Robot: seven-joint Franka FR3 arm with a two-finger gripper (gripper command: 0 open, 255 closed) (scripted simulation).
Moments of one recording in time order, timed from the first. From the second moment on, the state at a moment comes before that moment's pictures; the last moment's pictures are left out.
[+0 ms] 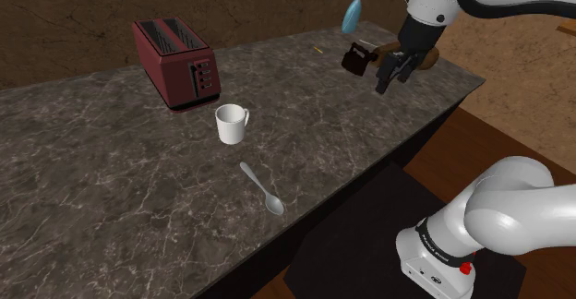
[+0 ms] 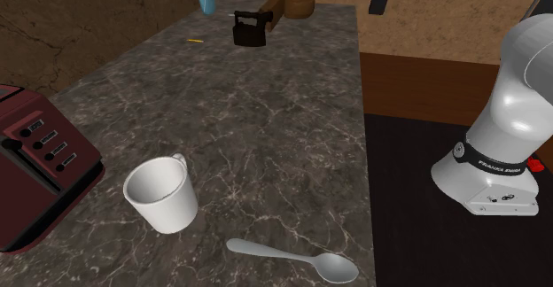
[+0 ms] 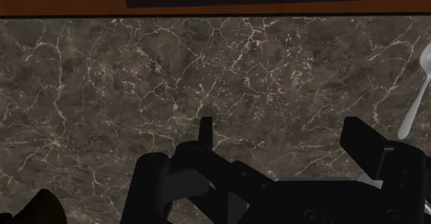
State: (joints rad) arm 0.01 -0.74 0.01 -2.41 -0.04 1.68 0.06
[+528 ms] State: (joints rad) arm 0.05 -0.56 0.09 -2.35 0.00 1.79 0.14
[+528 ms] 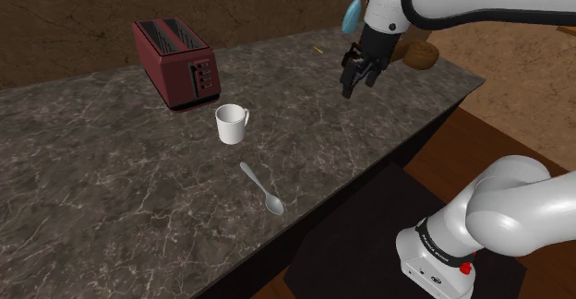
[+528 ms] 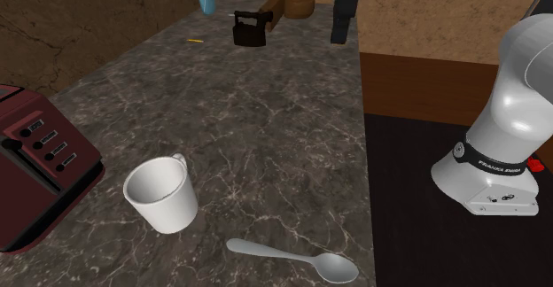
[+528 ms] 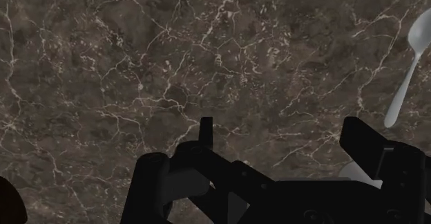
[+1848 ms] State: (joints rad) arm 0.15 0.17 0.28 -1.83 -0.09 1.95 0.40
